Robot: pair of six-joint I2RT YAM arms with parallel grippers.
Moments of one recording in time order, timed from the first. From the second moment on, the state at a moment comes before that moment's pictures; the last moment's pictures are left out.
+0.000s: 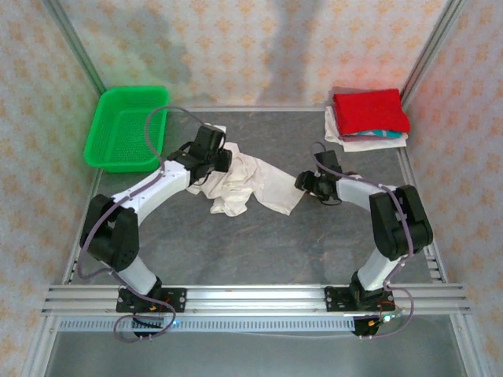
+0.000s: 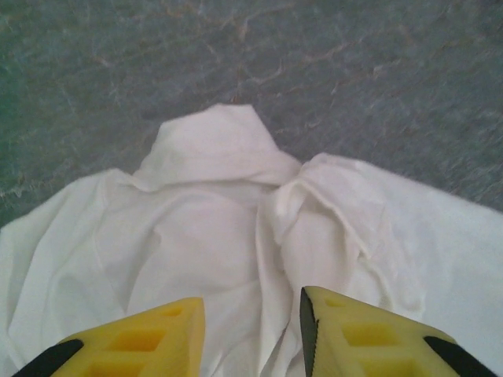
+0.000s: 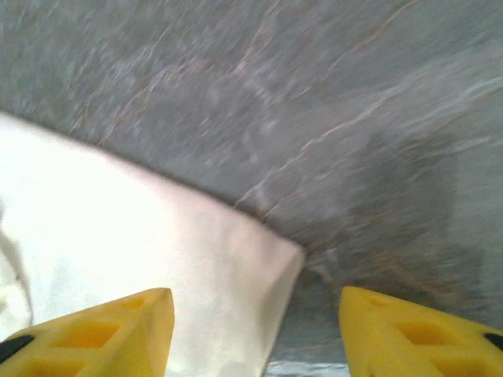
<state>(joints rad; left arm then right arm) -0.42 1.64 1.23 -0.40 -0.15 -0.26 0.28 1.68 0.89 -0.21 -0.15 0.64</state>
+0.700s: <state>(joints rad) -0.45 1.69 1.06 -0.35 -0.09 -0.21 0.30 1.75 0.94 -0.21 -0.09 0.65</state>
